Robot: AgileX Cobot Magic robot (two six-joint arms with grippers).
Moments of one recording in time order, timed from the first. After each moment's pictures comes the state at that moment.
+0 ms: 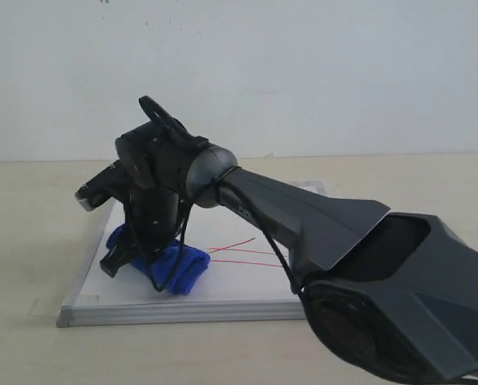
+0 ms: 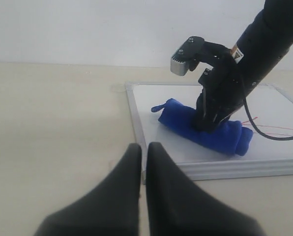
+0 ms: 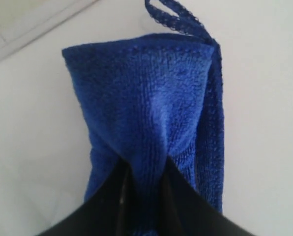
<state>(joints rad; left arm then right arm) 0.01 0.00 0.00 -0.09 0.29 0.00 0.80 2.69 -2.55 -0.07 1.16 -0.16</state>
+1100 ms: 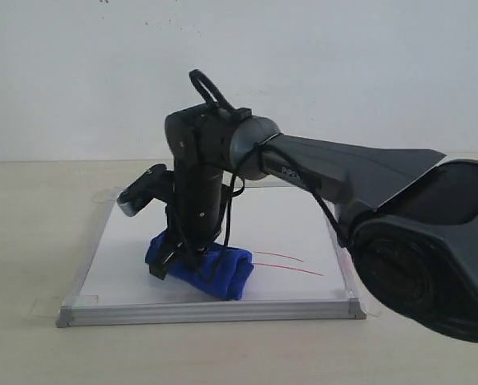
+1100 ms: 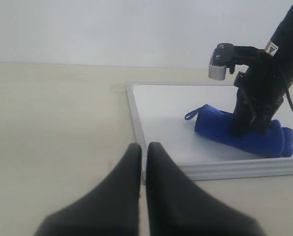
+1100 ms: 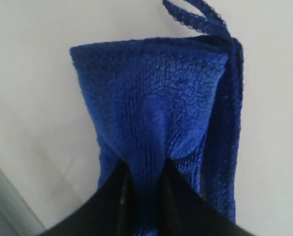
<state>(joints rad) 0.01 0.00 0.00 -0.09 0.29 0.00 0.72 2.52 -2.25 0.04 1.18 -0.39</state>
